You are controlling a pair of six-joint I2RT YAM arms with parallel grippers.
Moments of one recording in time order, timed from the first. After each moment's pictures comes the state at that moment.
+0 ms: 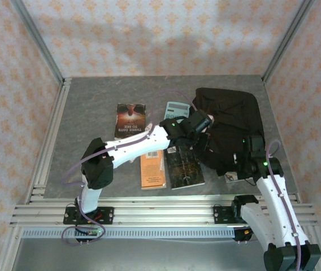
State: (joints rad) left arm -0.97 1.97 1.78 -0.67 0.02 -0.57; right arm 0.05 0.73 0.69 -1.06 0.01 1.49
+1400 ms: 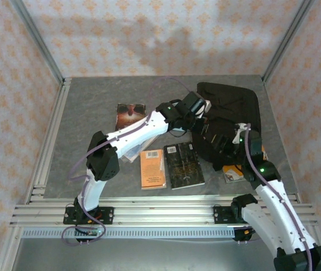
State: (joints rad) left arm -0.84 2.07 1.97 -0.75 0.18 -0.49; right arm 0.25 0.67 0.64 -0.56 -0.11 0.48
